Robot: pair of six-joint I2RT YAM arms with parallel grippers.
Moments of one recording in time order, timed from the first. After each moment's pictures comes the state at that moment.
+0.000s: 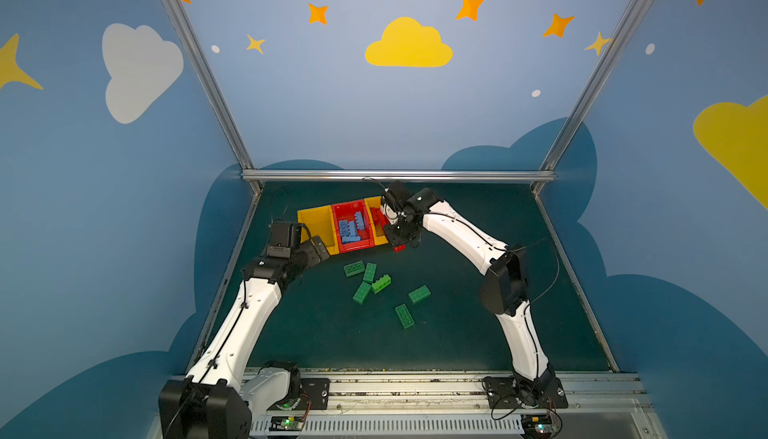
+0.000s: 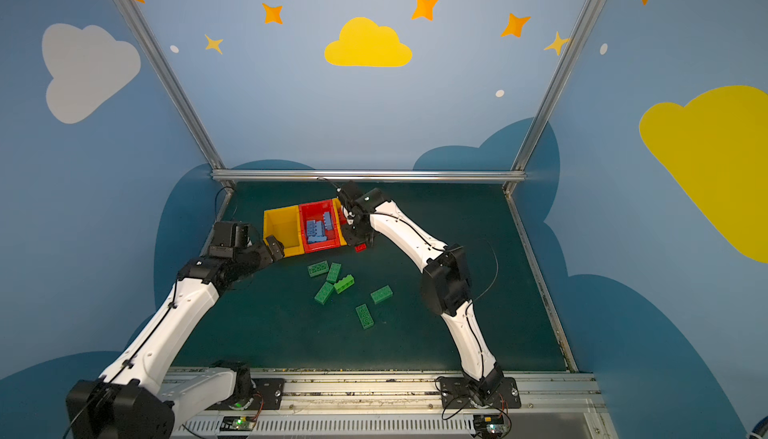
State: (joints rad) left arm -0.09 1.13 0.93 -0.65 -0.03 -0.61; right arm 0.74 2.29 2.30 -1.18 -0.01 0.20
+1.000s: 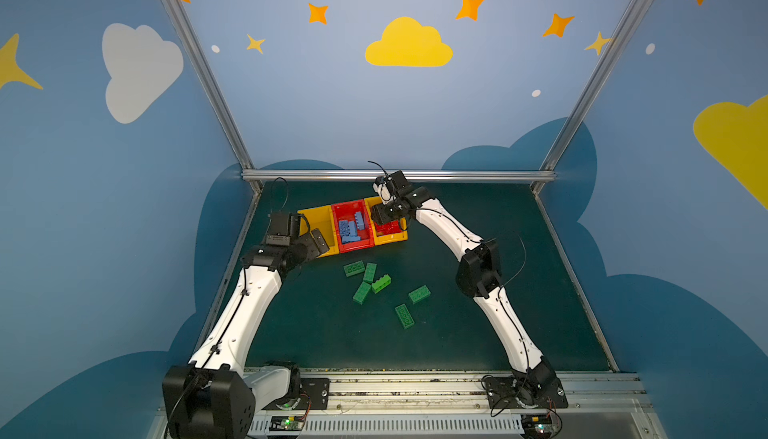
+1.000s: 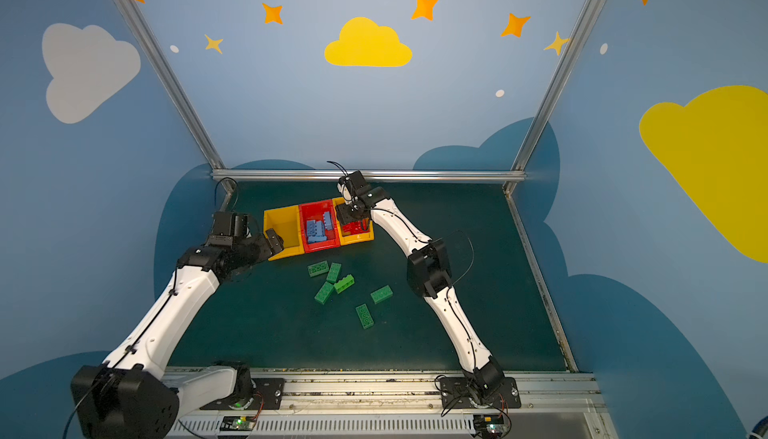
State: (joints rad) left arm -0.07 1.19 1.03 -0.72 -0.02 -0.59; right arm 0.66 2.62 2.58 -0.84 -0.14 0.15
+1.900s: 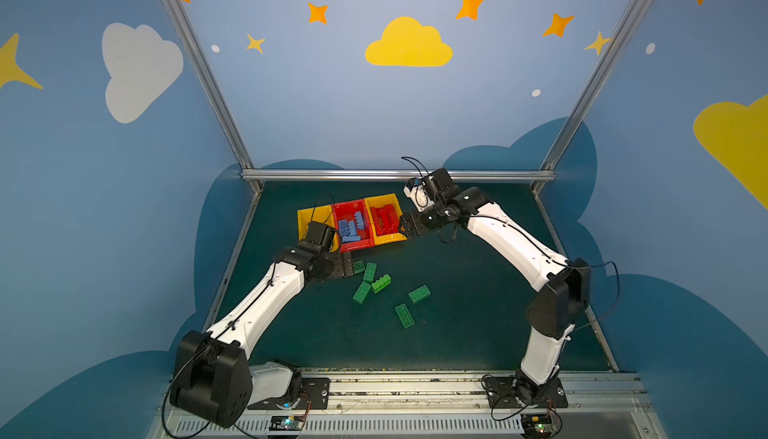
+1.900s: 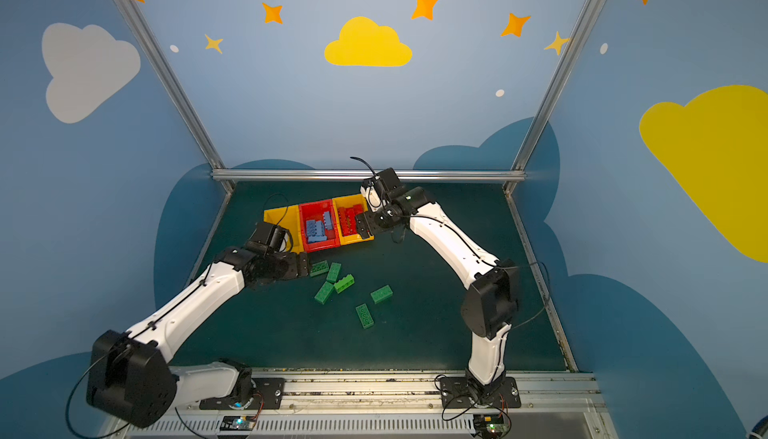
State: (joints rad) left arm -0.32 1.33 0.95 -0.75 -0.01 -0.46; right arm 0.66 1.77 1.72 -0.93 -0.14 0.13
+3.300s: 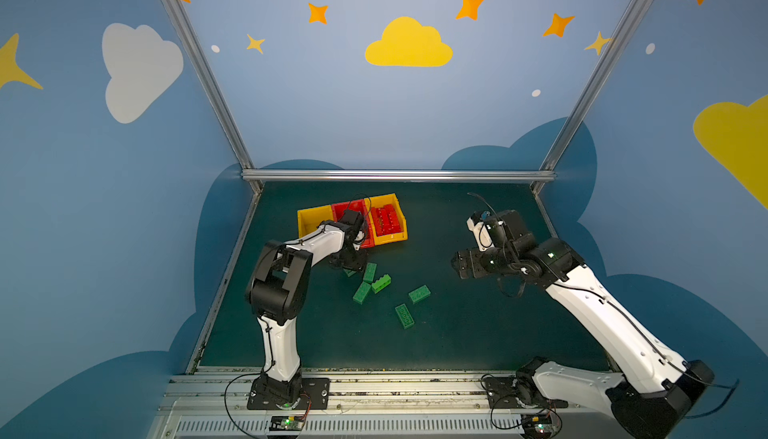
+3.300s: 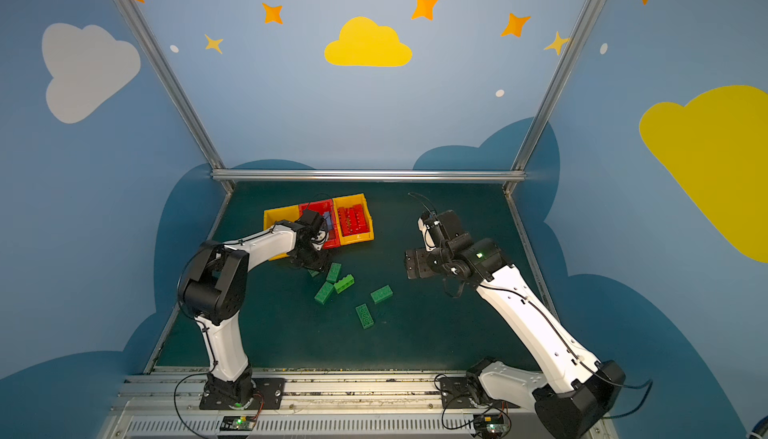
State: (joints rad) left arm -0.34 1.94 1.29 -0.72 0.04 -0.10; right arm 0.60 1.16 1.27 -1.04 0.02 0.30
